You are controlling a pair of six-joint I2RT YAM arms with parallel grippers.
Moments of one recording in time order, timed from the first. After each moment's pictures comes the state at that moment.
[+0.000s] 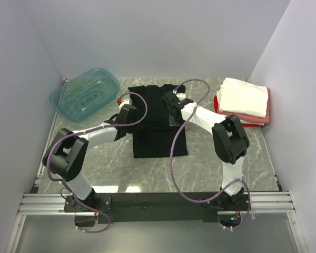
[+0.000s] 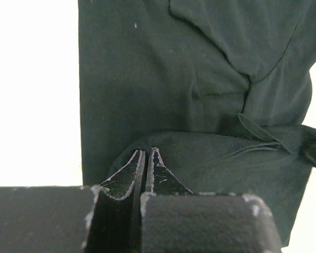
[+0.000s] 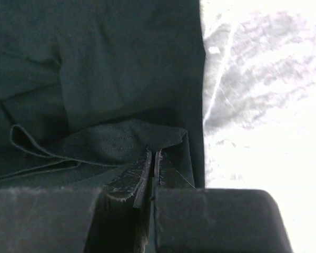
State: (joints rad) left arm -0.52 1.65 0.92 -0.01 -0.15 -0.75; right arm 0.59 1.95 1.47 -0.71 0.39 0.60
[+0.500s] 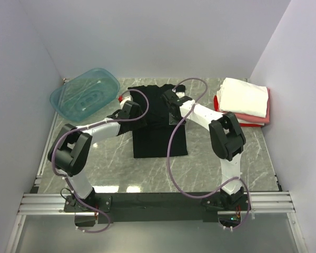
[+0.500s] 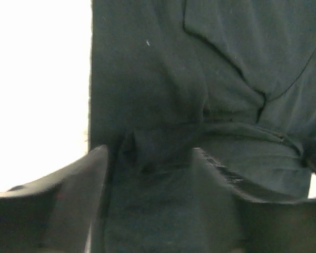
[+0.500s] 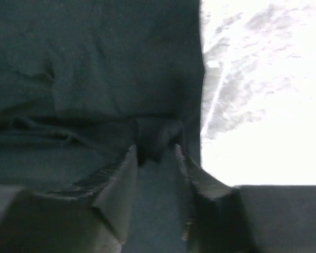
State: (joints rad) left arm -0.52 1.73 1.02 -0.09 -0.18 -0.74; right arm 0.57 2.03 1.55 -0.74 0.38 0.56
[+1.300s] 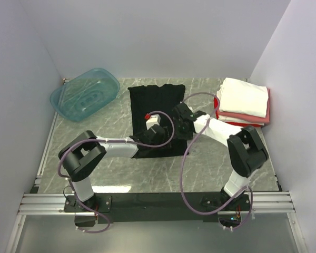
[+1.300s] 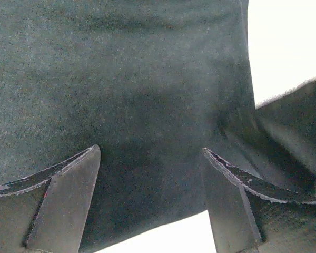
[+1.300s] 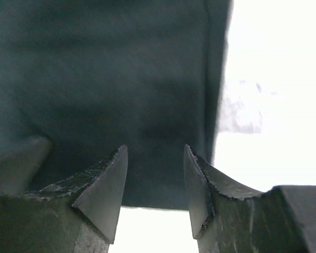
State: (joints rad) left arm -0.90 1.75 0.91 0.12 -0.30 -0.84; right arm 0.57 1.74 1.19 -0.60 0.14 0.57
